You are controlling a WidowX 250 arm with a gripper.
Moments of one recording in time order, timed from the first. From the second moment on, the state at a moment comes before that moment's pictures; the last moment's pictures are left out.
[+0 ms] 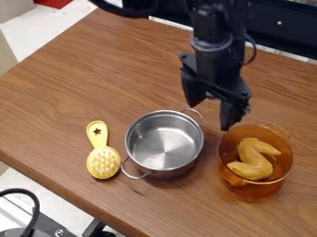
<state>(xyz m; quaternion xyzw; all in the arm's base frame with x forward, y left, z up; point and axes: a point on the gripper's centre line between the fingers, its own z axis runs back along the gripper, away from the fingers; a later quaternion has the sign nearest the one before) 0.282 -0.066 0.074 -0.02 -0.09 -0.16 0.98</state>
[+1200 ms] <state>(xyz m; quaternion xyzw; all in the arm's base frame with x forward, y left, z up) 0.283 -0.092 0.042 -0.03 -0.07 -0.16 0.98</state>
